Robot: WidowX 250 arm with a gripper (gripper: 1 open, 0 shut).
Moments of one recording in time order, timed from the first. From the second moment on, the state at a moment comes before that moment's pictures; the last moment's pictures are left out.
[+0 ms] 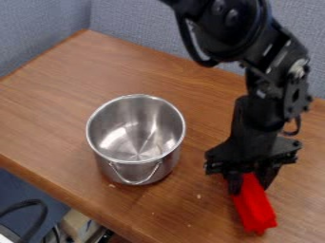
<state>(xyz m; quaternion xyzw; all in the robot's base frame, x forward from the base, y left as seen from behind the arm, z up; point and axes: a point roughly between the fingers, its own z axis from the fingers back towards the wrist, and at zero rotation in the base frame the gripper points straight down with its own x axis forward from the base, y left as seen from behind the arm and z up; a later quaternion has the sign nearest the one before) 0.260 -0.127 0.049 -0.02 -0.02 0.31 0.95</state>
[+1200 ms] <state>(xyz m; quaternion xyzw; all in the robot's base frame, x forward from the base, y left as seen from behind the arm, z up) 0.273 -0.092 0.169 -0.09 0.00 0.28 0.96</state>
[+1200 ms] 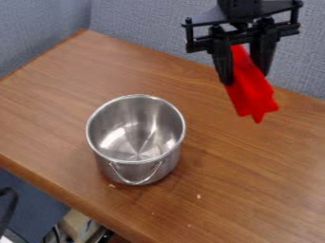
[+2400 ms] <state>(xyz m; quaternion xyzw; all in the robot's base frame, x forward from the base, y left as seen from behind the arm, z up) 0.247 -0.131 0.162 -0.13 0.03 0.27 0.95</state>
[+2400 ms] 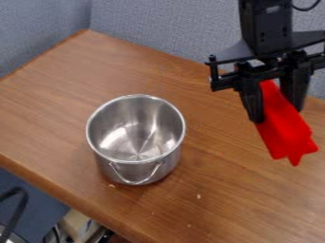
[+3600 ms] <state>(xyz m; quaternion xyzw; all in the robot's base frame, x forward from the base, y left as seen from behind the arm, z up) 0.223 0.005 0.148 -0.11 0.00 0.33 0.94</state>
